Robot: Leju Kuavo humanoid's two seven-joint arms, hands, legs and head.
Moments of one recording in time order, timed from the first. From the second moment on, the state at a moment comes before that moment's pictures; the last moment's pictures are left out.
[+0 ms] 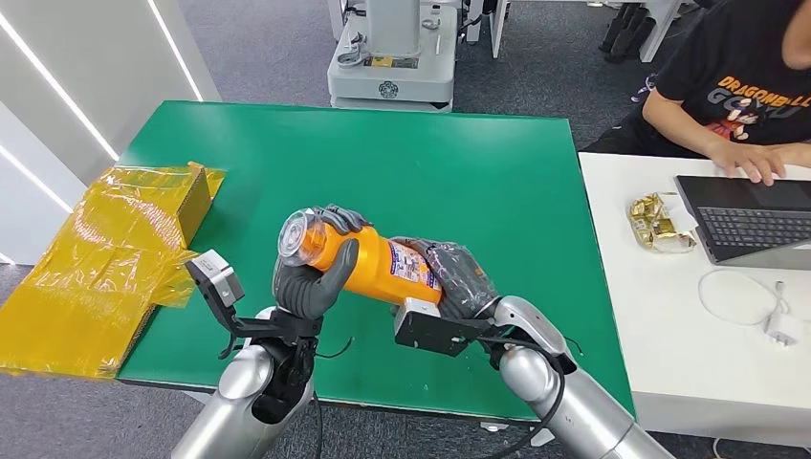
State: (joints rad) left arm -0.23 -0.04 -0.58 -1.61 0.40 0.04 -0.39; right arm -0.56 -0.12 0.71 -1.16 0.46 -0.04 -0.20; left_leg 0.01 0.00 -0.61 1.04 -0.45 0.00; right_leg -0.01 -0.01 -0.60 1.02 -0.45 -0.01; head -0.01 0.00
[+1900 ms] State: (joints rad) left arm -0.26 0.14 -0.41 -1.64 -0.72 0.42 -0.19; right arm -0.06 -0.06 0.57 -1.82 0.43 -0.40 -0.25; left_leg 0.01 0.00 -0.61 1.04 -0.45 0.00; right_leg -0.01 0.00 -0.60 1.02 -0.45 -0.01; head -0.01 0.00
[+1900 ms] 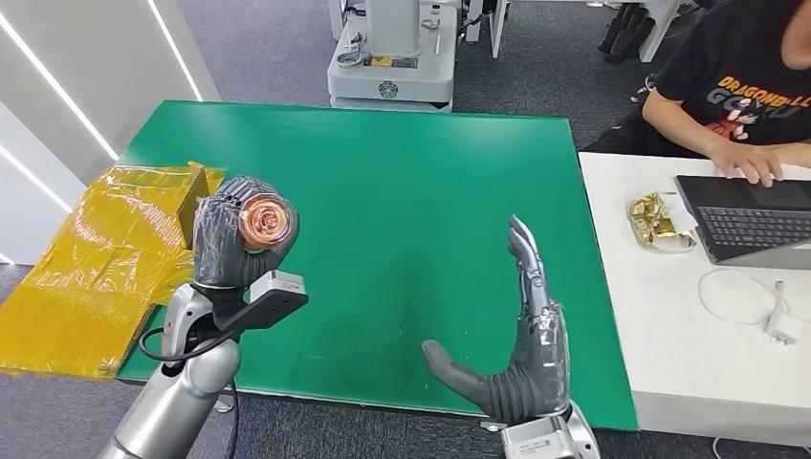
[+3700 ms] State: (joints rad) left arm -0.38 0.41 -0.43 -1.46 -1.28 0.34 0.03; right arm 0.08 -0.08 0.56 -2.02 0.27 -0.53 -0.45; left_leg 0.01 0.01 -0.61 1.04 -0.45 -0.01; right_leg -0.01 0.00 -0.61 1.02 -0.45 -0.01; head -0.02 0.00
